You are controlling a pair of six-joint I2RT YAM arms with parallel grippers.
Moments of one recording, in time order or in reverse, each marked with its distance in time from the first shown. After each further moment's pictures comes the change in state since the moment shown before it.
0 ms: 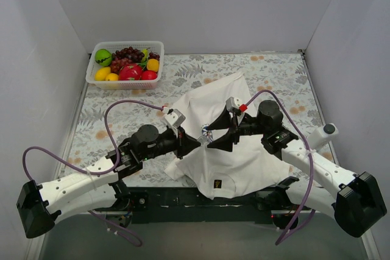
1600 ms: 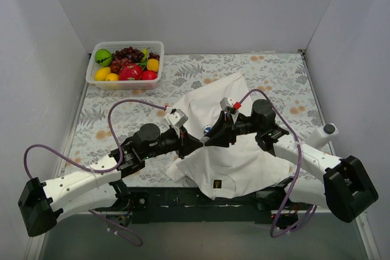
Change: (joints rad) left arm 0.012 0.039 -0.009 0.063 0.066 0.017; right arm -0.001 0.141 -0.019 0.169 -0.120 0.100
